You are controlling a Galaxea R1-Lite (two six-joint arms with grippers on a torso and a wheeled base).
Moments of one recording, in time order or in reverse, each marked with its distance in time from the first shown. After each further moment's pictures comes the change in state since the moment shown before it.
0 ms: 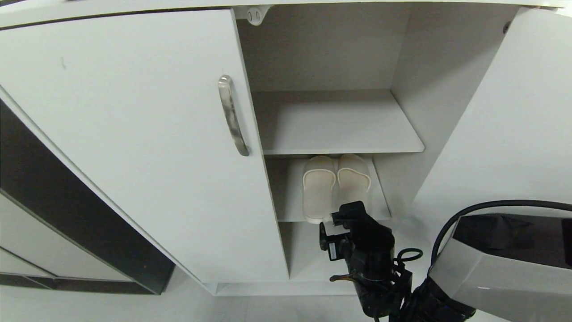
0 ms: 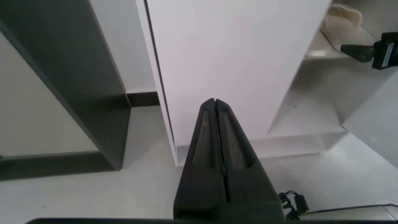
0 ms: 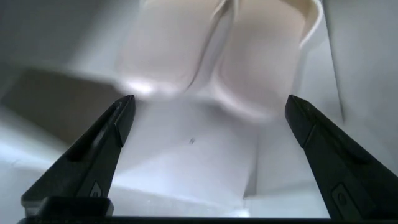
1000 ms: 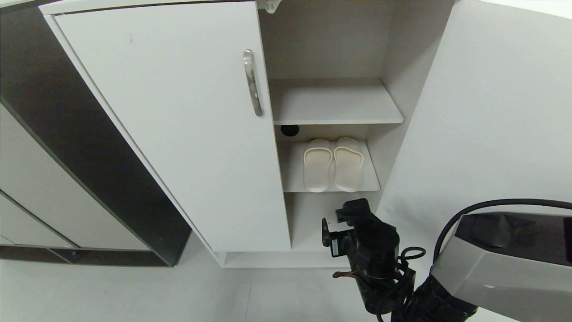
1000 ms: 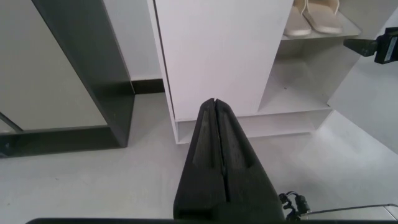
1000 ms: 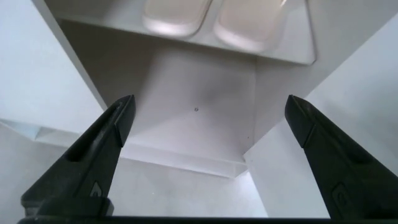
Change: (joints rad) left arm 0.000 0.000 0.000 0.000 -0.002 0.008; right arm -0.020 -0.001 0.006 -0.034 0.000 -0.001
